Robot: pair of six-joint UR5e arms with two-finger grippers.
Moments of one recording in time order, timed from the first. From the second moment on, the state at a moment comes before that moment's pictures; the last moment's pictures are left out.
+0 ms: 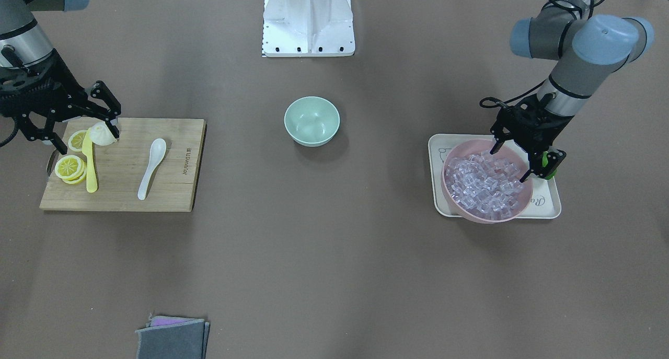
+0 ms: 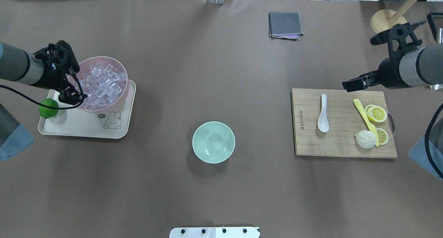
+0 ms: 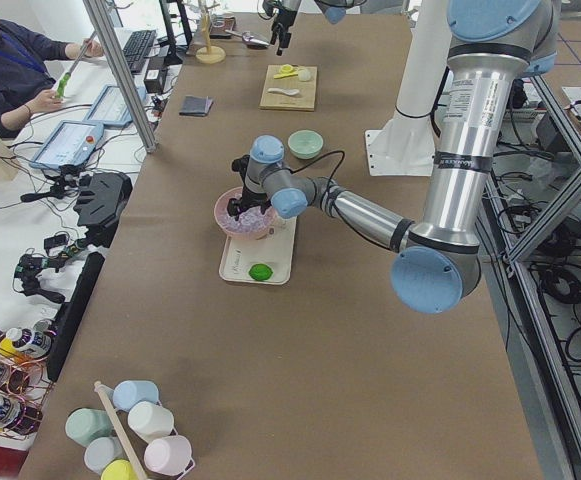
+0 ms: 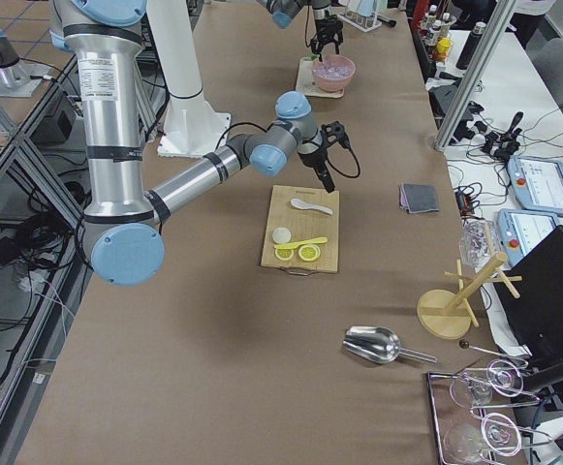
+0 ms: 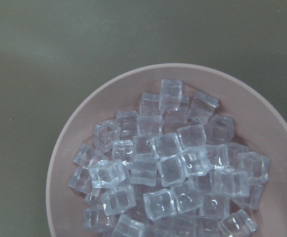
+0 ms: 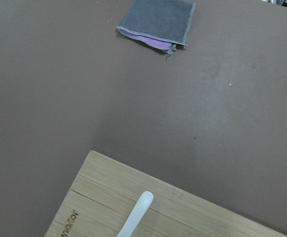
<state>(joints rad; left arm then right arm) -0.90 -1.73 -1.75 -2.09 -2.01 0.11 0.90 -1.52 2.05 -1.20 1.92 0.63</state>
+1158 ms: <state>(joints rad) -0.87 -1.72 -1.71 -2.08 -2.00 0.11 0.89 -1.52 2.04 -1.20 1.92 0.63</state>
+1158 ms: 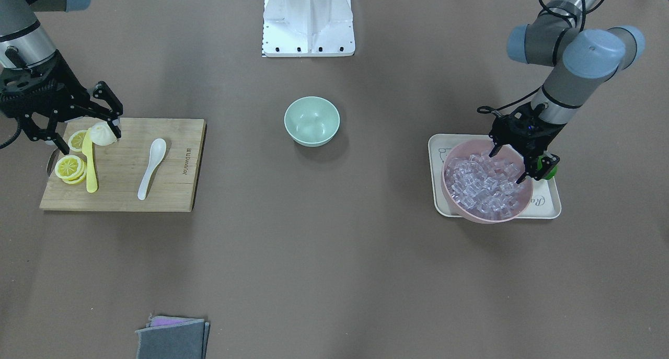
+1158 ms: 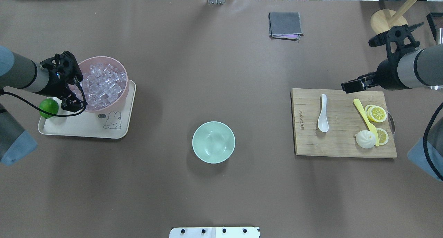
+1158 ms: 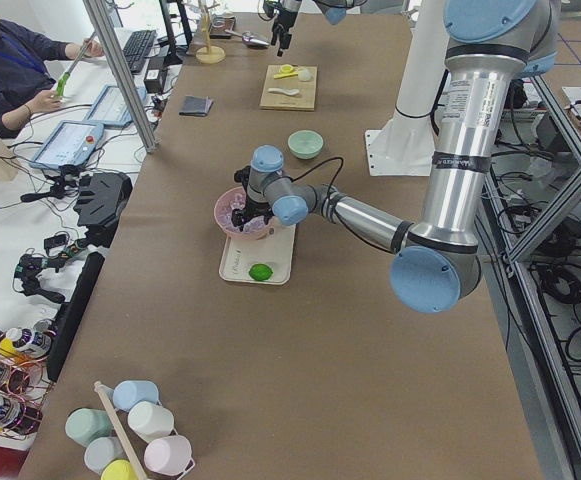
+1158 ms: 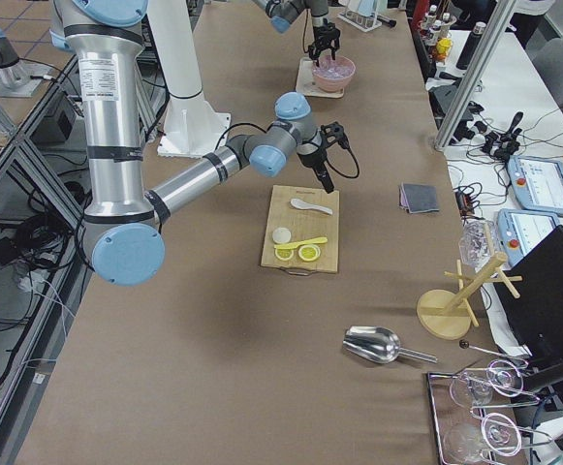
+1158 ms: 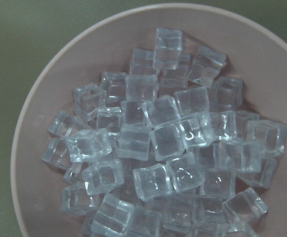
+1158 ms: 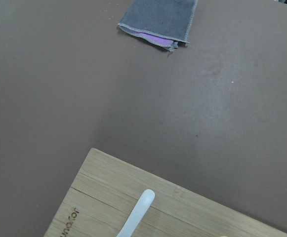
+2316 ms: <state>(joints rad) -0.87 -1.72 -1.70 -2.06 -2.01 0.11 0.89 -1.52 2.04 -1.20 1.92 0.63</state>
